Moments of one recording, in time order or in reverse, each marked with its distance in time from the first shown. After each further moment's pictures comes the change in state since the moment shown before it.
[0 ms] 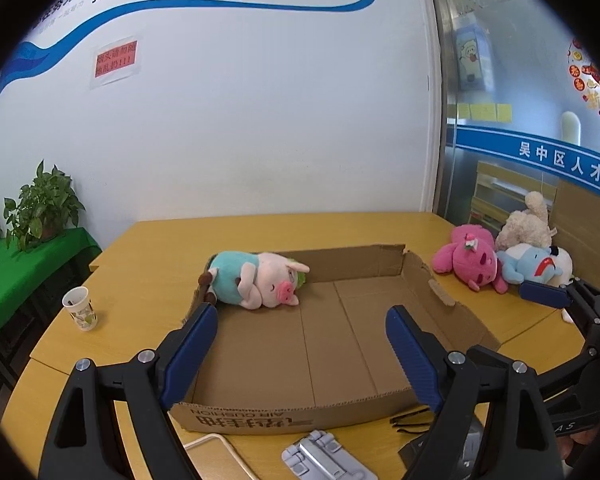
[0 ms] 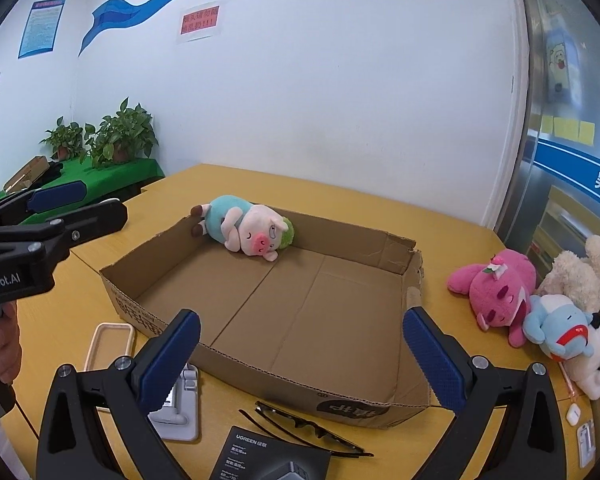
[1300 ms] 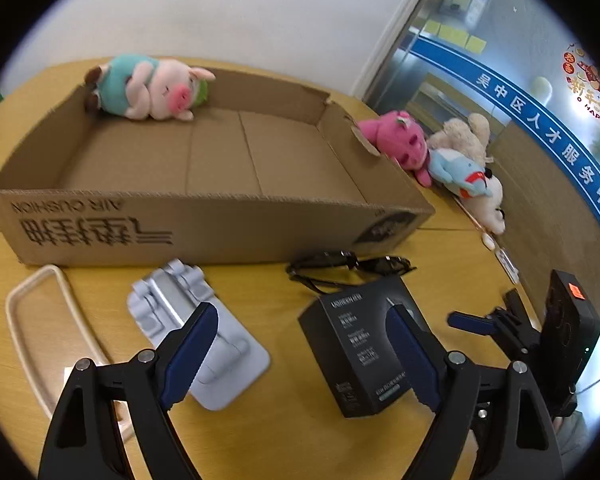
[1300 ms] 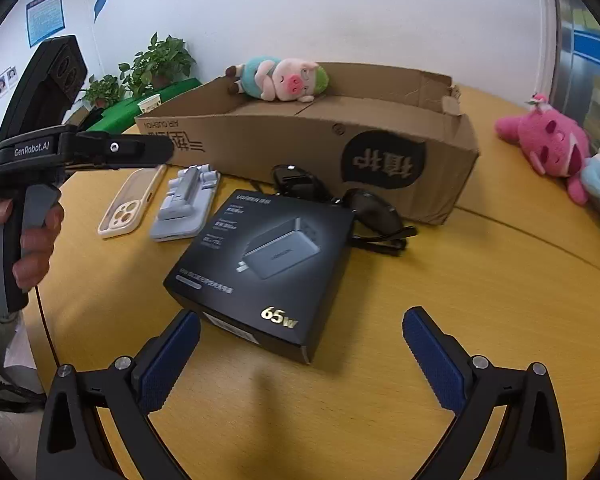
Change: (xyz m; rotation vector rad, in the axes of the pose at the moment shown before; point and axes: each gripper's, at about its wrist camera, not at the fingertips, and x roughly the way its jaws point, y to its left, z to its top) left arm 0.054 -0.028 -0.113 -0.185 0.448 -0.391; right arm 0.002 -0.031 -0.166 0.064 0.310 0.263
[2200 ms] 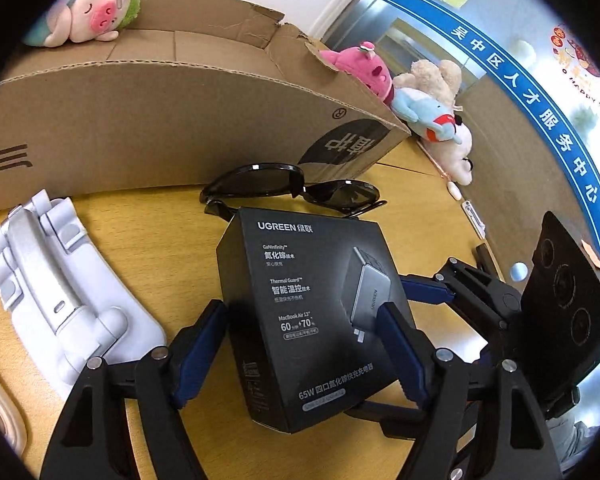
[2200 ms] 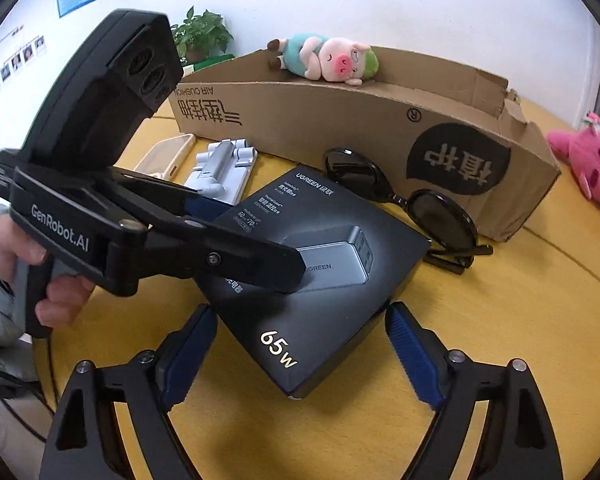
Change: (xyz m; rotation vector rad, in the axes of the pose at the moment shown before) left arm 0.064 -0.017 -0.025 0.001 0.192 -0.187; right arm 0.036 0.024 0.006 -0.116 0.052 0.070
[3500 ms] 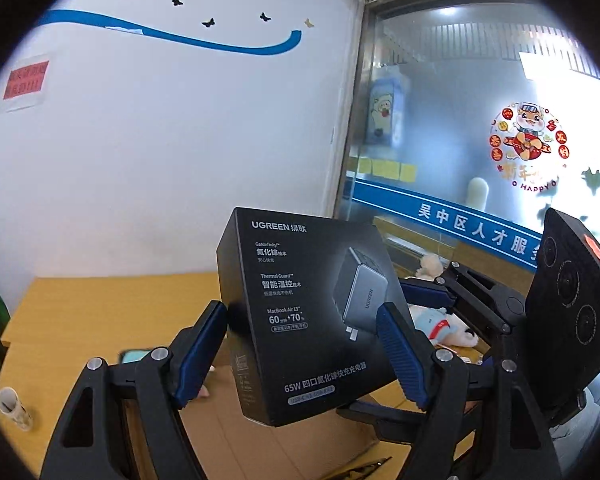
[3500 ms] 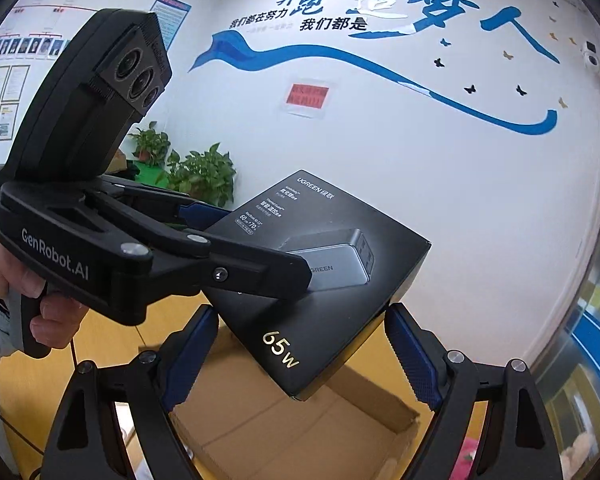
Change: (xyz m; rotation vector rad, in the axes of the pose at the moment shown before) left arm -0.267 -0.086 0.181 0.359 -0.658 0.197; right arm -0.164 0.061 0.273 -0.395 -0.566 -0.218
